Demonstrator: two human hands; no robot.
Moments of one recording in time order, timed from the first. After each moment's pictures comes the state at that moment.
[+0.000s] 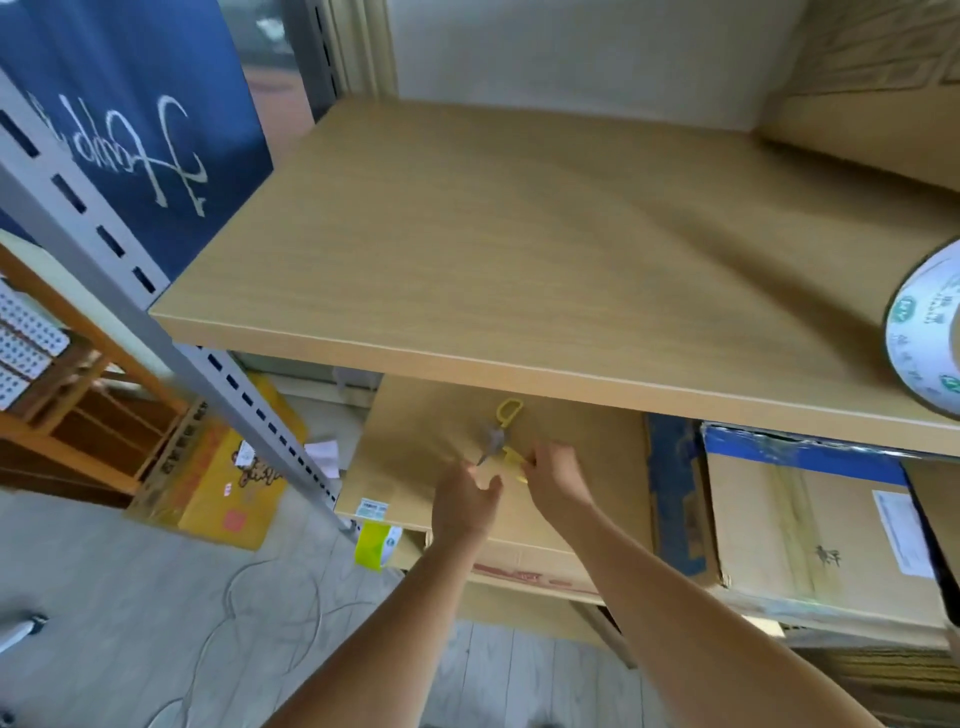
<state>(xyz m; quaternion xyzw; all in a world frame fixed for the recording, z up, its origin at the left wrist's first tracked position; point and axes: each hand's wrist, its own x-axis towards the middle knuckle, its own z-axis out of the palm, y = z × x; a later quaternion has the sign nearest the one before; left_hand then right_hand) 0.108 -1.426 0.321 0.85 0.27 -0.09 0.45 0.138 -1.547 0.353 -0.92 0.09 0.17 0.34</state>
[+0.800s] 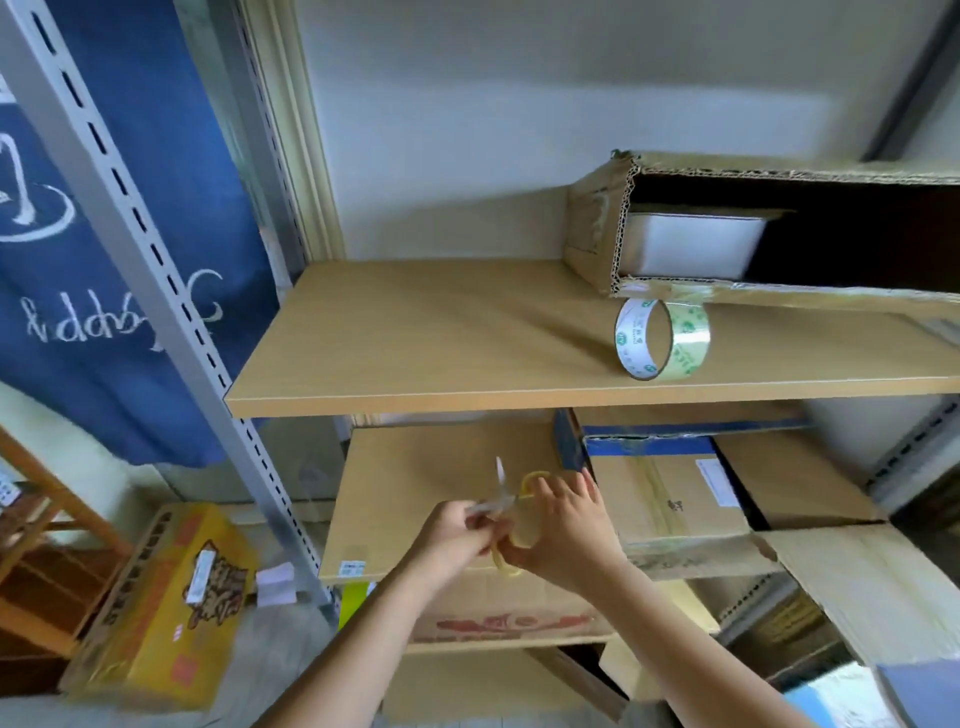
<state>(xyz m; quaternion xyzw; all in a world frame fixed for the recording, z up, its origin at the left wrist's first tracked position) 0.026 -1.430 0.471 0.78 0.01 -0.22 0.59 -0.001 -1.598 0.481 -0.99 -0.04 -0.05 0.08</state>
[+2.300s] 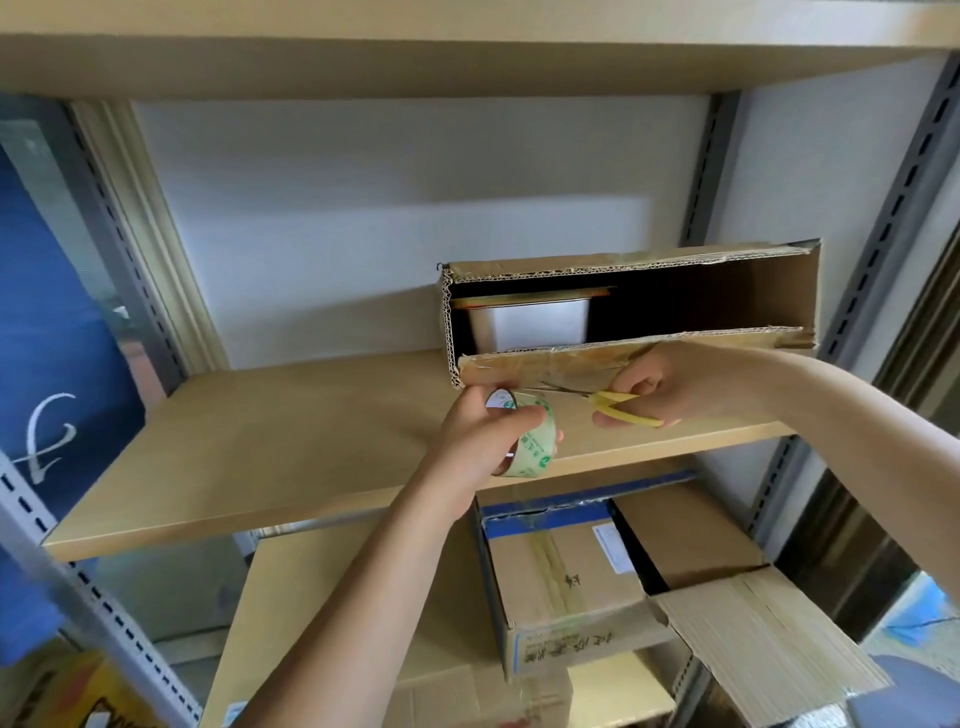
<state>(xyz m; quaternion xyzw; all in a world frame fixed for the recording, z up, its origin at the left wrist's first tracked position) 0.046 -1.601 0.677 0.69 -0.15 -0.14 0.69 -0.013 -1.815 0.761 -0.98 -0.03 0.07 0.19</state>
